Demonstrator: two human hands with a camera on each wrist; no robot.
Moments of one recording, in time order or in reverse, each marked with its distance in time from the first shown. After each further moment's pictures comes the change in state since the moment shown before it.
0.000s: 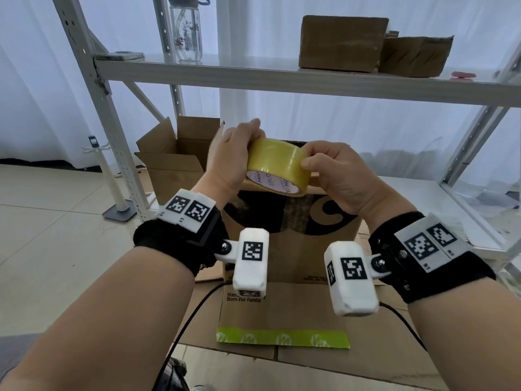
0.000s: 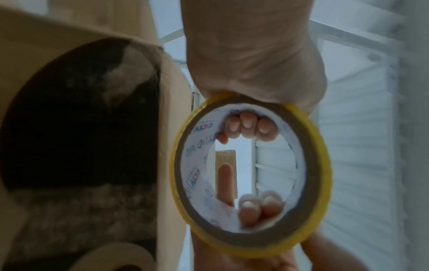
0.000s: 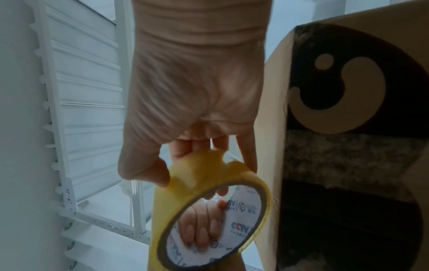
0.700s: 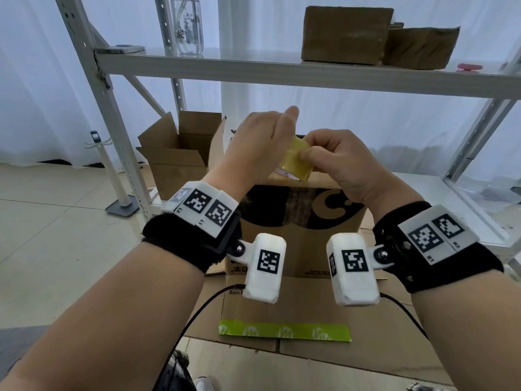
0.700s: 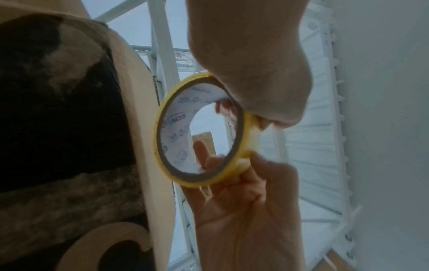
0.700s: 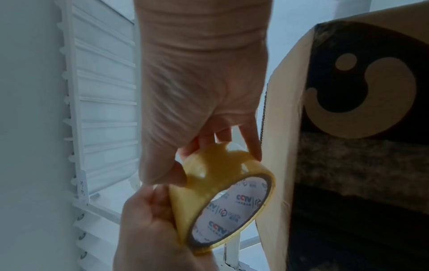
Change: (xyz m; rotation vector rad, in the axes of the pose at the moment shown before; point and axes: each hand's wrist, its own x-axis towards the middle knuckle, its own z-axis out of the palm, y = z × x) left_hand -0.017 0.035 0.021 0.537 -0.194 0.322; right_hand -0.001 -0.011 0.002 -0.280 0.104 -0.032
